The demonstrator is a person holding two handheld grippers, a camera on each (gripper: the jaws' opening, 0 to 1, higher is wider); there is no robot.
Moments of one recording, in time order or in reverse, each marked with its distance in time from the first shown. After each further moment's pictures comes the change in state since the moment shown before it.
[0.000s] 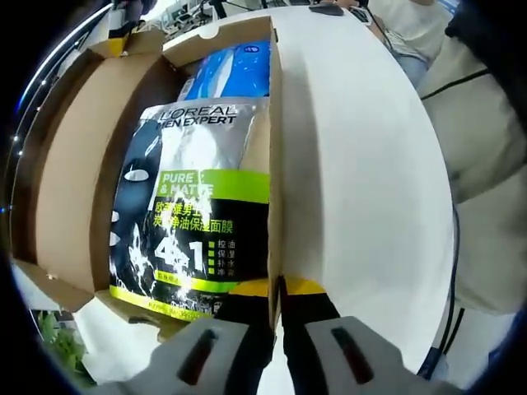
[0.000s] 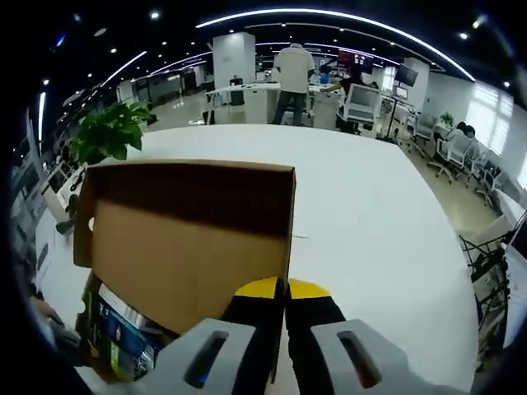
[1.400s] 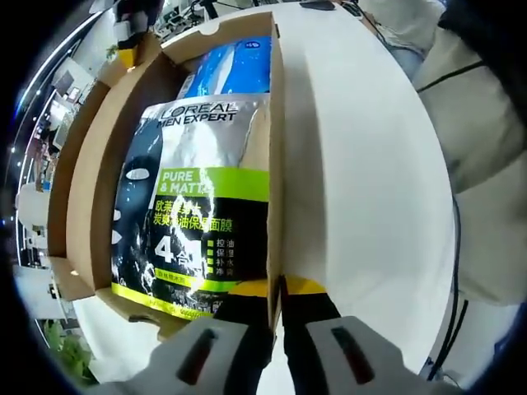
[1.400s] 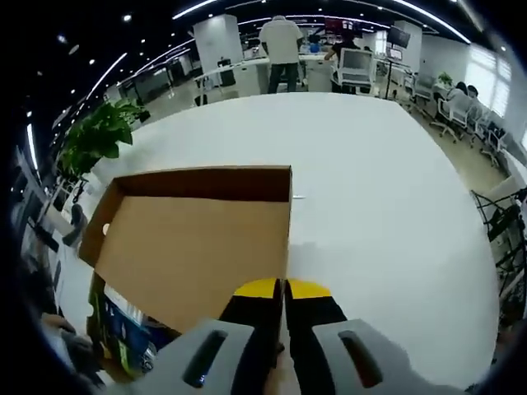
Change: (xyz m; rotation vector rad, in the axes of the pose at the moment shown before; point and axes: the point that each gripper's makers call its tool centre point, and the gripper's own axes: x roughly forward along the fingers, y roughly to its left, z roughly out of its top) left arm 0.000 -0.002 -0.002 0.041 0.014 0.004; right arm 0.011 -0.007 -0.043 0.170 0.149 0.057
